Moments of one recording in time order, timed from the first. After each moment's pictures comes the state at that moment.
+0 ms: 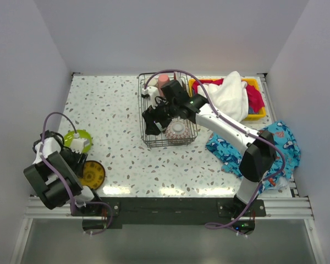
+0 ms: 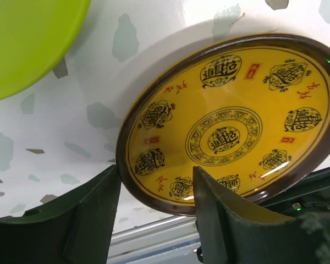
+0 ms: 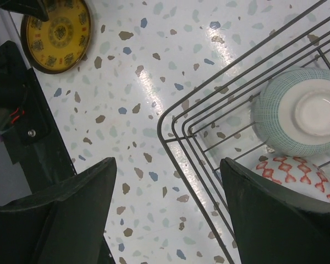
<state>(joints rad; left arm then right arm) 0.65 1.39 0.75 -0.95 0.18 0.94 0.76 1.78 1.67 -0.66 -0.41 -0.04</state>
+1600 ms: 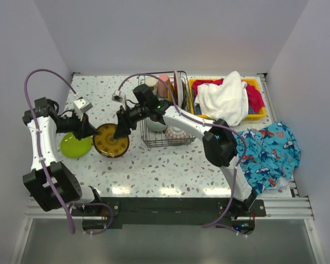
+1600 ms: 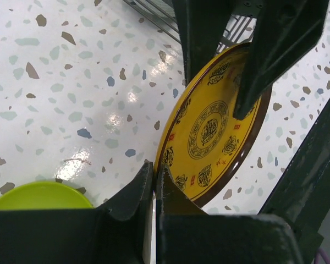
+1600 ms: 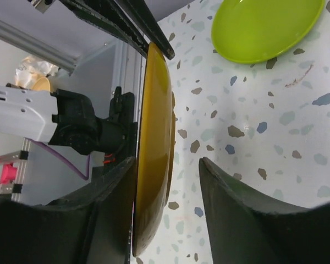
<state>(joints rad) 0.44 1.36 1.25 -1.29 0.96 1.13 0.85 2.23 1.95 -0.25 -0.90 0.23</state>
